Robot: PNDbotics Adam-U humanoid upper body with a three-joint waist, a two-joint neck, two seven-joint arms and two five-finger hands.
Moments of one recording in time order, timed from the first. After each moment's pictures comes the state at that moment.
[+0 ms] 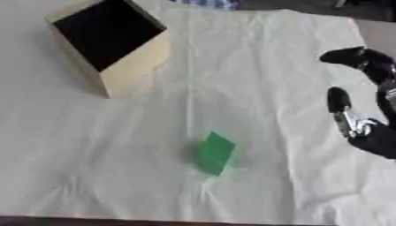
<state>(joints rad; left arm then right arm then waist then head) -0.27 0.33 -0.01 -1.98 -0.24 -0.21 0.37 0.00 -0.98 0.09 -1.99 0.40 -0.35 -0.28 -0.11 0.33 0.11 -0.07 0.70</state>
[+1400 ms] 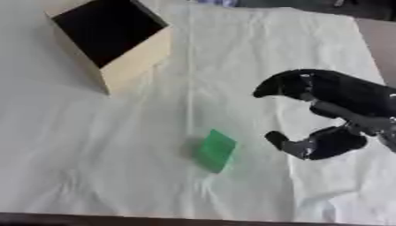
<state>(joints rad) -0.26 0.34 -0.03 -1.98 -0.22 -0.22 0.34 -0.28 -1.20 0.38 -1.99 0.34 -0.27 0.07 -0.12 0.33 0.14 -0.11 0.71</state>
